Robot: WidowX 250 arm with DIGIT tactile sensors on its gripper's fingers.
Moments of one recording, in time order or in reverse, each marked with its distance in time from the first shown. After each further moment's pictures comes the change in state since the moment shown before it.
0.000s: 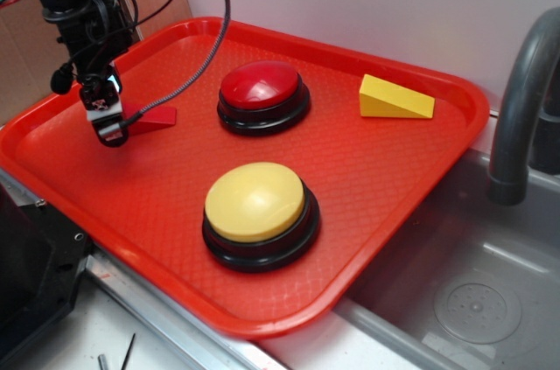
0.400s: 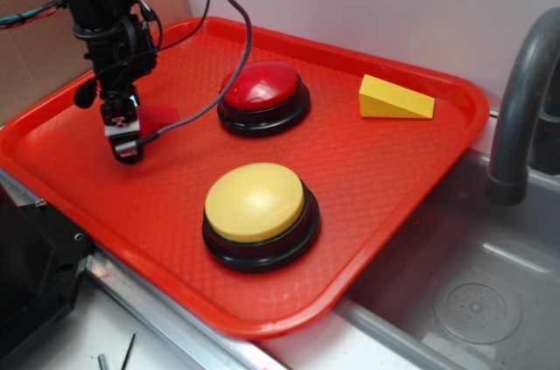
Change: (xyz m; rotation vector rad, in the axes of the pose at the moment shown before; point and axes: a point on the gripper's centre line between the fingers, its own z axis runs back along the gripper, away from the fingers) arm 0.015 -0.002 -0.024 -0.008 0.076 -0.057
